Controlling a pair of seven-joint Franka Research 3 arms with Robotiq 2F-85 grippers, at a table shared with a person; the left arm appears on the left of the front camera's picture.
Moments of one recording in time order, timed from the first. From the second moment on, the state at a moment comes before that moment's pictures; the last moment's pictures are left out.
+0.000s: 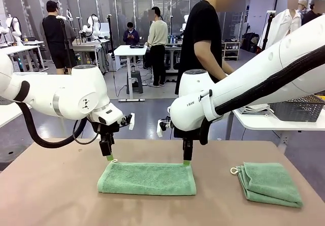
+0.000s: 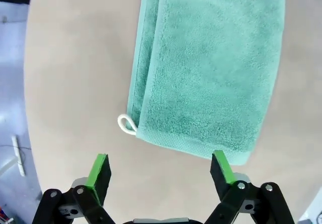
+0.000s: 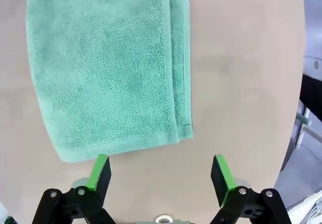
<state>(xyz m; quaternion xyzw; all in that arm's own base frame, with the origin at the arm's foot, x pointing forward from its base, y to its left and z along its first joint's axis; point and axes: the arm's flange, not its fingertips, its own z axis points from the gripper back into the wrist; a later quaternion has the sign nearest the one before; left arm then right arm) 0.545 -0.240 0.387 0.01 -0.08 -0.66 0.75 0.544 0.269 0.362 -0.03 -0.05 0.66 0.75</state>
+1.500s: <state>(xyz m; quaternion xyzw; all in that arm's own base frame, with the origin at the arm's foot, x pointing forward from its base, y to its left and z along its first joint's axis) 0.194 -0.116 0.770 0.11 -0.30 -0.35 0.88 0.451 0.267 0.353 -0.03 -0.13 0.14 0.98</state>
